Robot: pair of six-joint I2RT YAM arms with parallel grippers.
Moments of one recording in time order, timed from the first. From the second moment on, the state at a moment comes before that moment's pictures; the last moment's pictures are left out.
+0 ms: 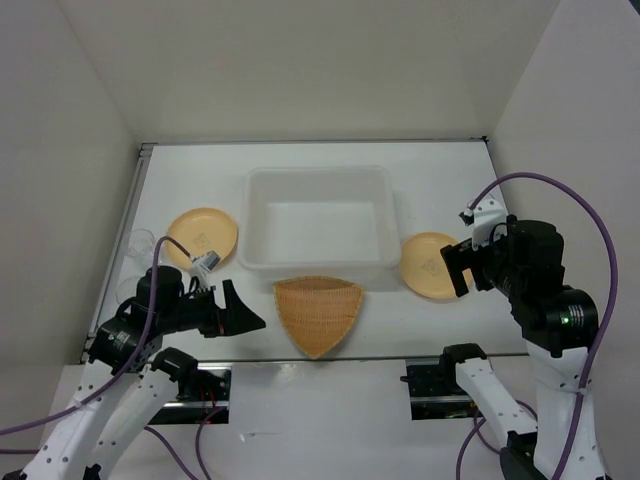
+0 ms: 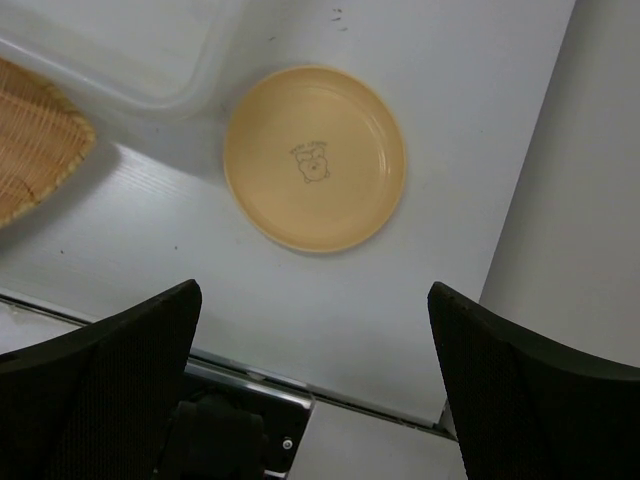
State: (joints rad) left arm -0.38 0.44 0.71 -0.91 0.56 -0.66; right arm 0.10 0.73 1.31 -1.22 -0.06 -0.36
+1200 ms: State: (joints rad) left arm -0.80 1.06 0.32 -0.07 0.21 -1.38; right arm 0.08 0.65 1.25 -1.21 0.03 -0.33
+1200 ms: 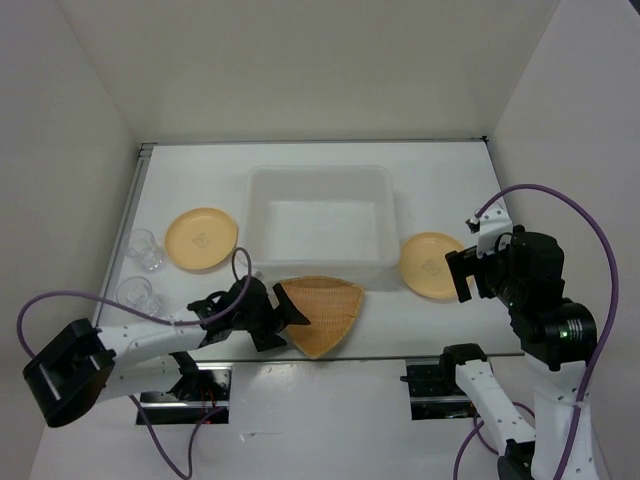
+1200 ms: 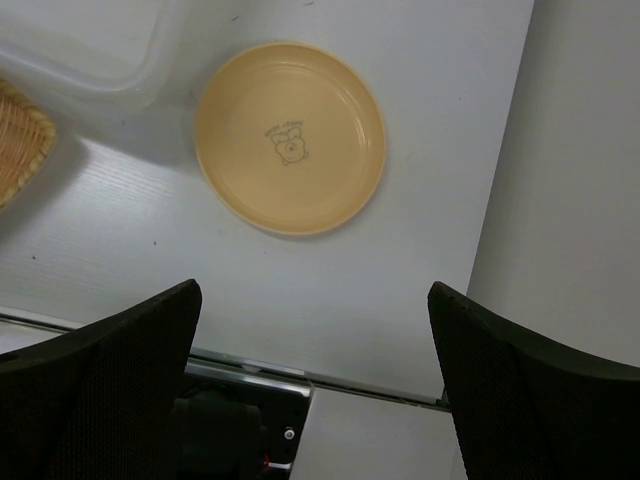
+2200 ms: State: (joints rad) left arm -0.89 0.96 0.86 -0.60 0.29 -1.38; right arm 0.07 0.56 1.14 -1.21 0.09 -0.32
